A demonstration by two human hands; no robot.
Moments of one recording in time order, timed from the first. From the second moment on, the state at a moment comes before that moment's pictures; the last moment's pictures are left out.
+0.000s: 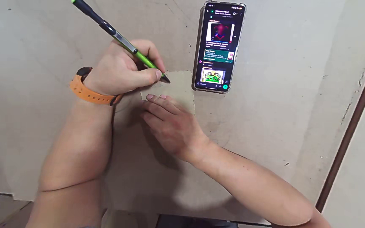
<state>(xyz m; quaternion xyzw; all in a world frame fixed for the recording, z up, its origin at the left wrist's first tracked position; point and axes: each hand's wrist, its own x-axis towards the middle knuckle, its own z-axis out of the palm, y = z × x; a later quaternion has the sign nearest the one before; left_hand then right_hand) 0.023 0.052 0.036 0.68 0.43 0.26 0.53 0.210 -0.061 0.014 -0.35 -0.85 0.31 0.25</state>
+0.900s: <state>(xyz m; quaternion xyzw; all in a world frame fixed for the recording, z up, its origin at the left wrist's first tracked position) 0.026 0.053 0.038 0.71 0.43 0.24 0.50 0.210 -0.063 0.011 -0.36 -0.83 0.33 0.28</state>
